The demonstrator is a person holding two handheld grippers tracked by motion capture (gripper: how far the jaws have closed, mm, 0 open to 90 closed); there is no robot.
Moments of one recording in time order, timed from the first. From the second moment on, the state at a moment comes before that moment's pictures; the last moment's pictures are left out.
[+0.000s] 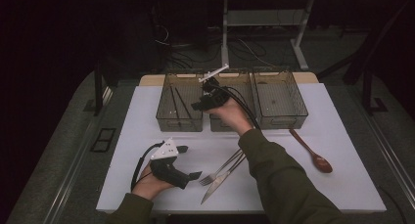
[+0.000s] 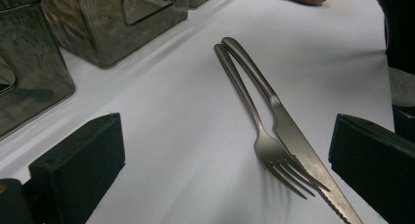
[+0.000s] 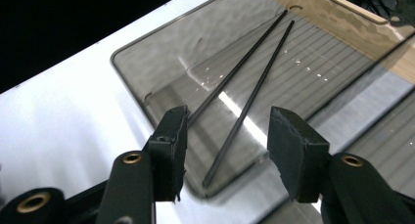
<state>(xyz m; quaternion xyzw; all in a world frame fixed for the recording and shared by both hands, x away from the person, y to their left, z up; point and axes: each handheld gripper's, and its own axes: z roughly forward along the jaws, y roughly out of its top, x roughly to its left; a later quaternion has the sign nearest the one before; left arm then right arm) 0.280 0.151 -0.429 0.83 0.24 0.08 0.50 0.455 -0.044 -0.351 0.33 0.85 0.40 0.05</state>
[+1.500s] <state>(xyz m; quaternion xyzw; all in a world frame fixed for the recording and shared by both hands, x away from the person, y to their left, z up) 0.280 0.153 -0.429 0.83 0.25 0.08 0.48 0.348 -0.276 -0.386 0.39 0.82 0.42 0.11</state>
